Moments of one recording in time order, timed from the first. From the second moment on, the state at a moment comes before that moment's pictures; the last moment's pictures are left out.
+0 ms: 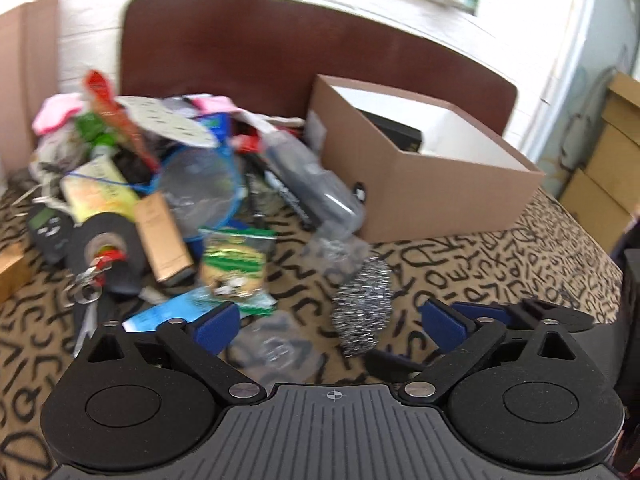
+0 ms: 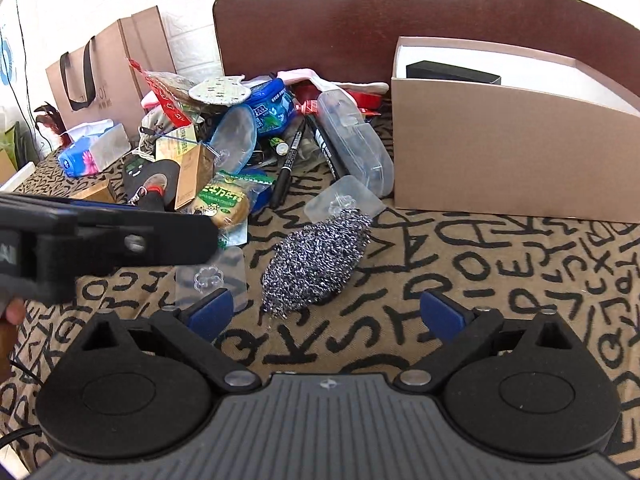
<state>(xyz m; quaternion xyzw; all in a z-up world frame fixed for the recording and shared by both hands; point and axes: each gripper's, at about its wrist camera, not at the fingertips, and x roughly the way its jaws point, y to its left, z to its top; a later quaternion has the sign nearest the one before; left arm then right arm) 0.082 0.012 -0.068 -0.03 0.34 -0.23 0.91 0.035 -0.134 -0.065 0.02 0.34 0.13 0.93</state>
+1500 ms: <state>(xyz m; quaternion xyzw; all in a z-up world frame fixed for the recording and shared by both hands) 0.151 -0.046 -0.106 -0.02 0.45 -0.29 0.84 0.053 -0.139 -0.080 0.01 0.34 0.15 0.93</state>
